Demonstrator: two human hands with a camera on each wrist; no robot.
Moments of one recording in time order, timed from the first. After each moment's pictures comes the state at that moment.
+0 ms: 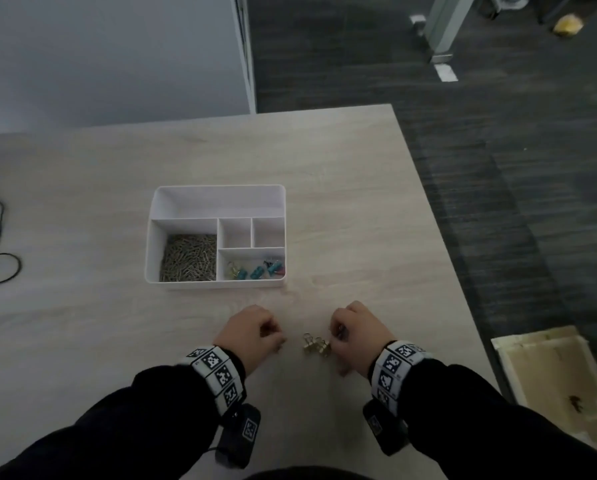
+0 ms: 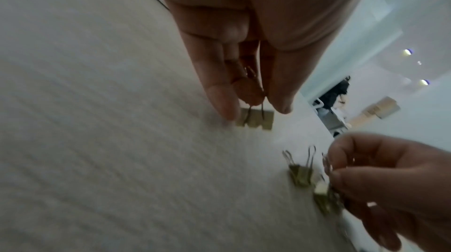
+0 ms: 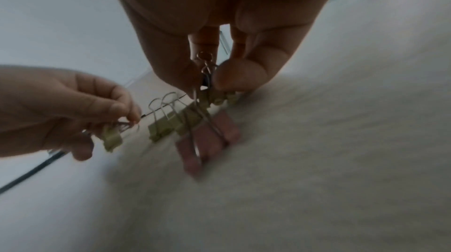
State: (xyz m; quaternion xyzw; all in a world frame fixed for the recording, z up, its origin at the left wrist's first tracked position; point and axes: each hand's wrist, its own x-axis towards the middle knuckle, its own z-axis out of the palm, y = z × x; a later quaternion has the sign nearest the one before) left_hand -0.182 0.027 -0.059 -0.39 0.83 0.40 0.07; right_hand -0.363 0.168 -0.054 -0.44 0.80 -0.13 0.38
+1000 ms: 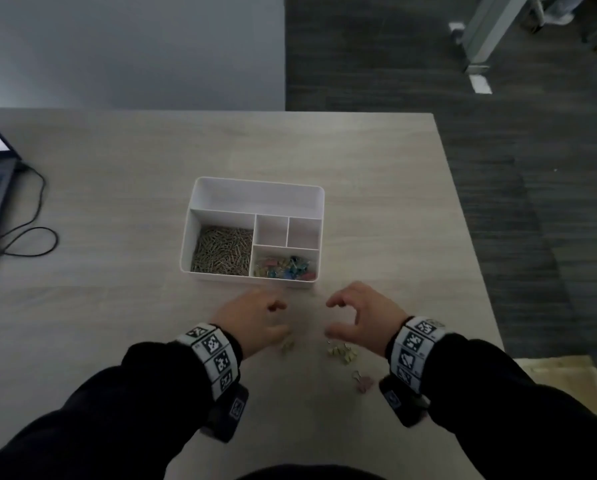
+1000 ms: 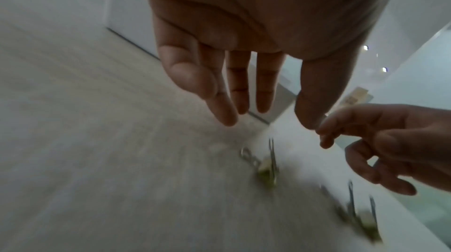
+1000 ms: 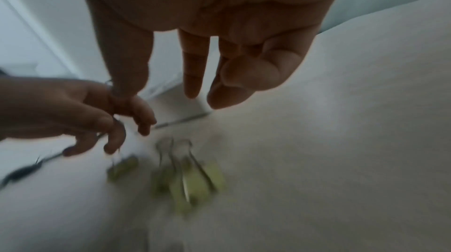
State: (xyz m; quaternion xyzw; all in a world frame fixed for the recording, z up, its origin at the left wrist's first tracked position) left_hand -0.160 -0.012 -0.028 -0.37 0.85 0.35 0.12; right_hand -0.370 0.116 -0.018 -0.54 0.74 -0.09 0.38
